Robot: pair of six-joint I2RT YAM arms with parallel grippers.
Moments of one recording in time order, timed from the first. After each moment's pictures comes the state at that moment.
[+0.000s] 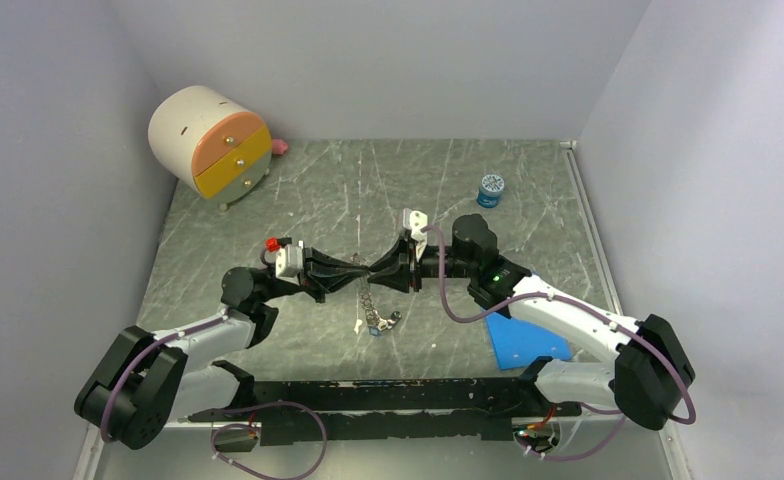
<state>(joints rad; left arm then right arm) -0.48 1.17 0.29 1.42 0.92 -0.36 0.75 1.19 0.74 0.32 -0.75 -0.03</state>
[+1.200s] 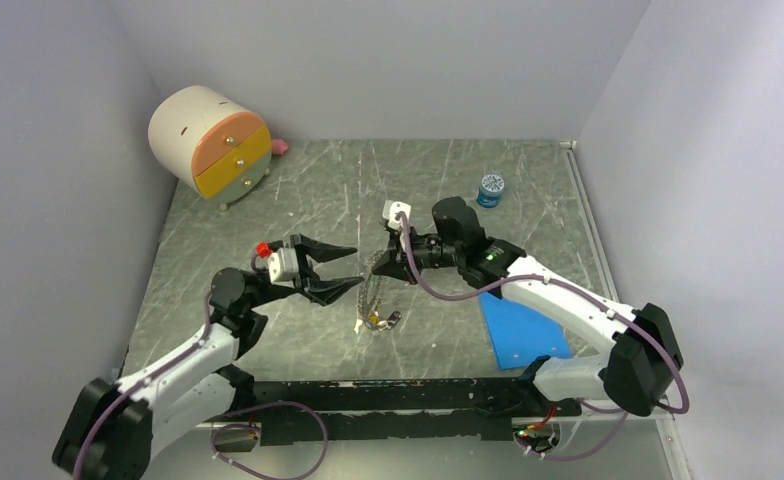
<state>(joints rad) -0.48 0.97 0.28 1.17 0.82 -0.24 0.76 1.26 0.91 -0.05 -0.63 -0.15</state>
